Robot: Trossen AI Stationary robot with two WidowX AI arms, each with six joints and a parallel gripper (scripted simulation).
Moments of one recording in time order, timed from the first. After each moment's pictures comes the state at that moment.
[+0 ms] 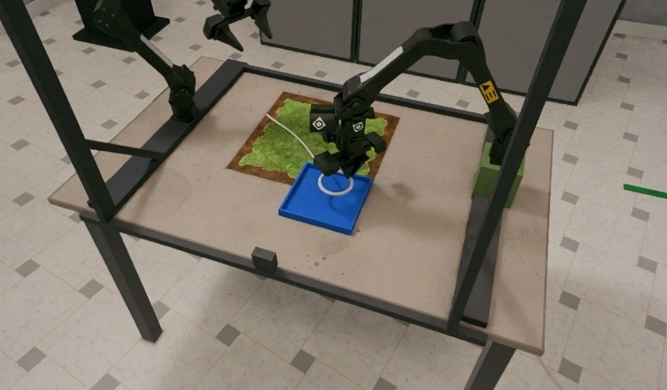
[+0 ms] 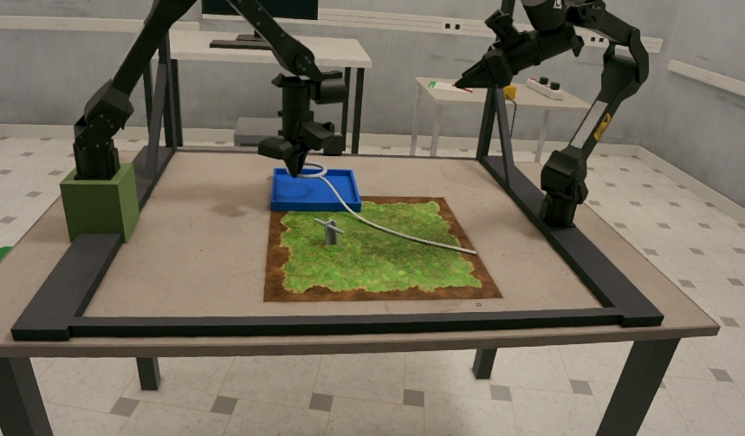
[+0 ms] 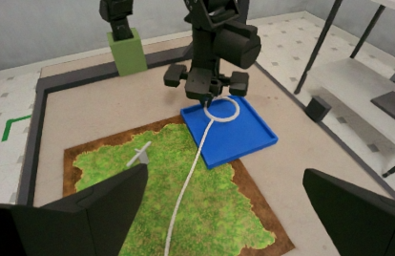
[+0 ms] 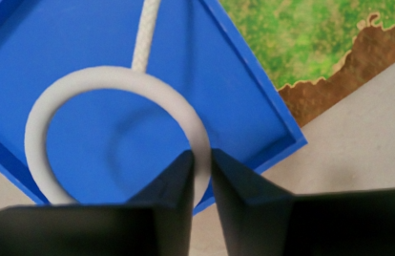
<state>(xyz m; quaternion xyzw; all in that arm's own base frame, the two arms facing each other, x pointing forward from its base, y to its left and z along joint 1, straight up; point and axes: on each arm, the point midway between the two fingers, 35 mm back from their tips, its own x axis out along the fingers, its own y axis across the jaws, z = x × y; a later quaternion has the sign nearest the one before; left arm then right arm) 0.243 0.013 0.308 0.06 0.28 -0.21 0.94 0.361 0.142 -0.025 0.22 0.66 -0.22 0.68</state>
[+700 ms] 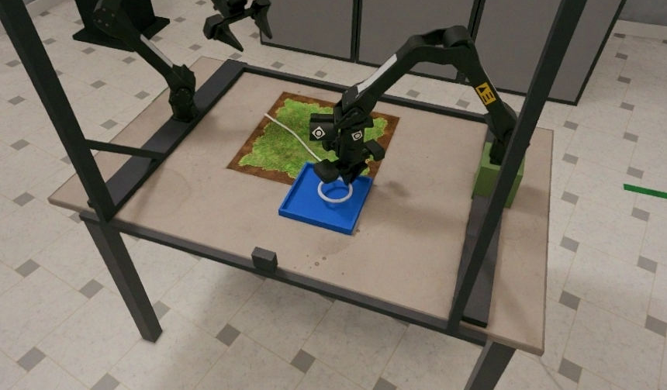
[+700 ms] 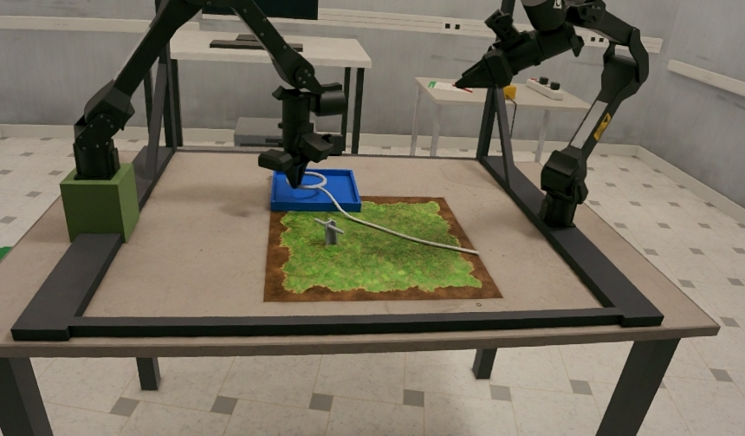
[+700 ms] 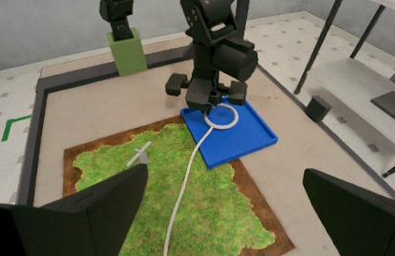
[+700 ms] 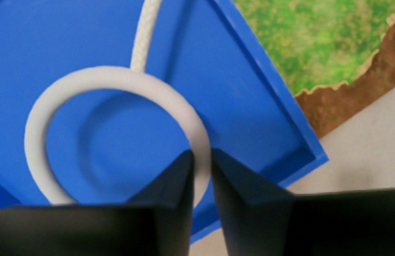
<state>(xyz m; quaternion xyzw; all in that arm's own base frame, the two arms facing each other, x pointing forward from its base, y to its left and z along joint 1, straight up) 0.243 0.013 0.308 0.06 0.28 -0.21 0.94 0.362 0.142 -0.051 0.22 0.66 -0.22 0.68</state>
